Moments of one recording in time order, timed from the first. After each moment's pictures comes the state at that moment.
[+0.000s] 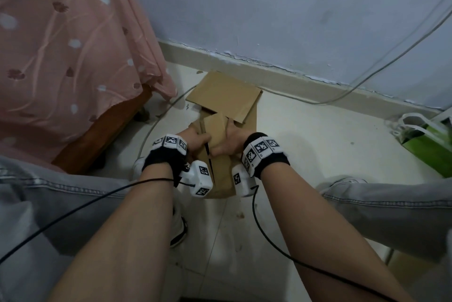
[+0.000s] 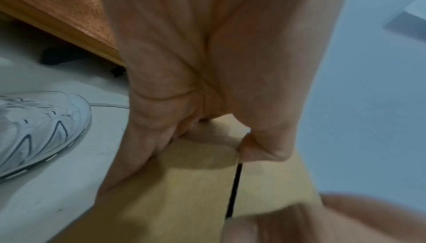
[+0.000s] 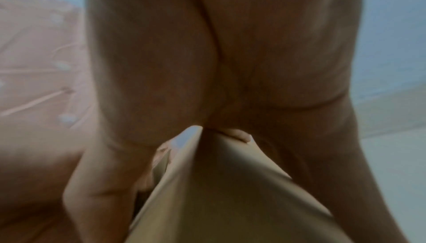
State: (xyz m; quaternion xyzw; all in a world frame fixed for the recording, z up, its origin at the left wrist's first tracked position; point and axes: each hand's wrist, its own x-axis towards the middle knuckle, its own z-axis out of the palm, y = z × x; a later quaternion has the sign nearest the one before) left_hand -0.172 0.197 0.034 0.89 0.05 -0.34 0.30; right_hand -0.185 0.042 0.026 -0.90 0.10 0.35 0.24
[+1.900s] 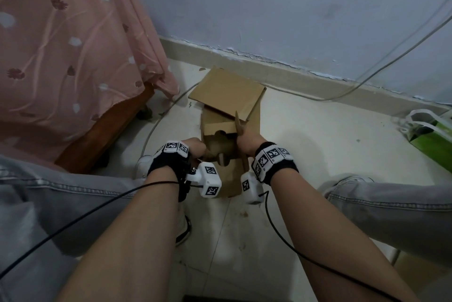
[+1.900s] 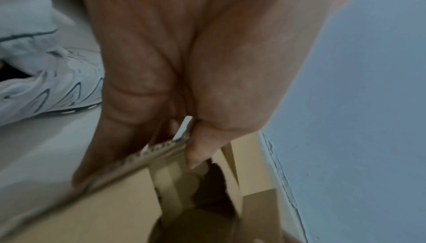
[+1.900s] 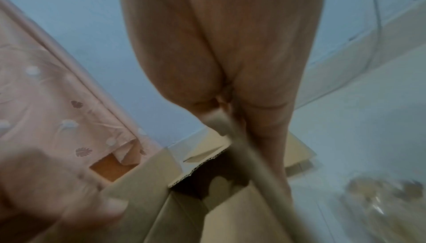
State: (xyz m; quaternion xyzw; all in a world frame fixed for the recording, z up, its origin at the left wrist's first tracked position) left_hand -0.169 0.196 -0.021 0.86 0.09 -0.40 0.32; right_hand -0.204 0.031 0.021 -0.87 0.18 0.25 0.39
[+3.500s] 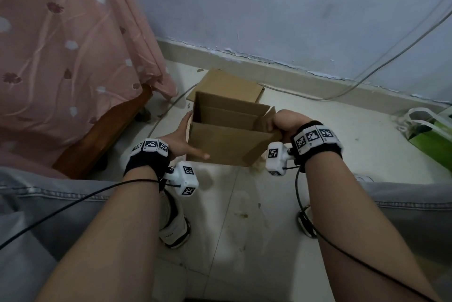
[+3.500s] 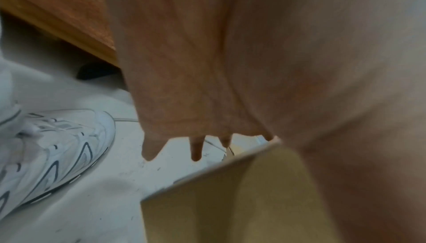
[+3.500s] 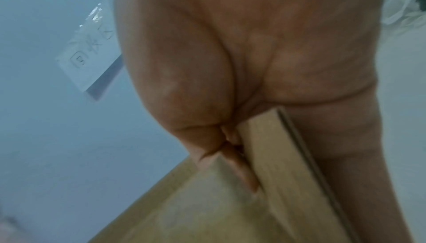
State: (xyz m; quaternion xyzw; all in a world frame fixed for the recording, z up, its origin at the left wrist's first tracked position) left_hand -0.169 0.238 0.019 0.82 -0.02 -0.37 0.45; right_hand -0.184 -0.058 0.057 -0.80 0.27 0.29 0.45
